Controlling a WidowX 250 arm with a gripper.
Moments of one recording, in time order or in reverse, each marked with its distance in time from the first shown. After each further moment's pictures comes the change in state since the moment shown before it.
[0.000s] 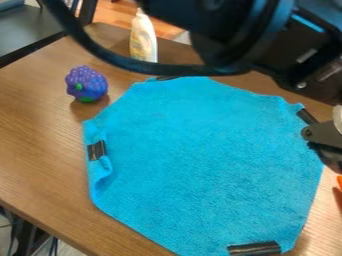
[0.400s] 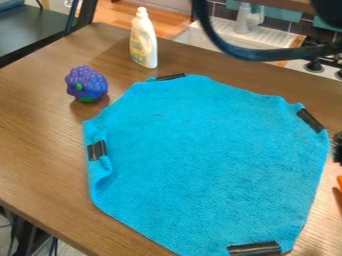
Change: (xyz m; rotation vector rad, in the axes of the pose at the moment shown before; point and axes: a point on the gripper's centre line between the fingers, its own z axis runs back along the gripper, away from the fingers) arm -0.005 -0.014 -0.008 0.225 0.228 0.309
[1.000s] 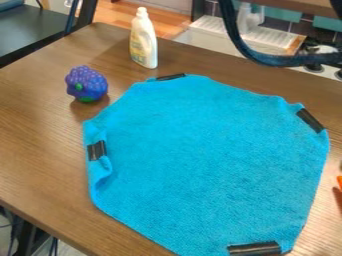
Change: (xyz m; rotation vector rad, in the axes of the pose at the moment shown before) arm -0.007 0.000 -0.007 0.057 0.063 0.128
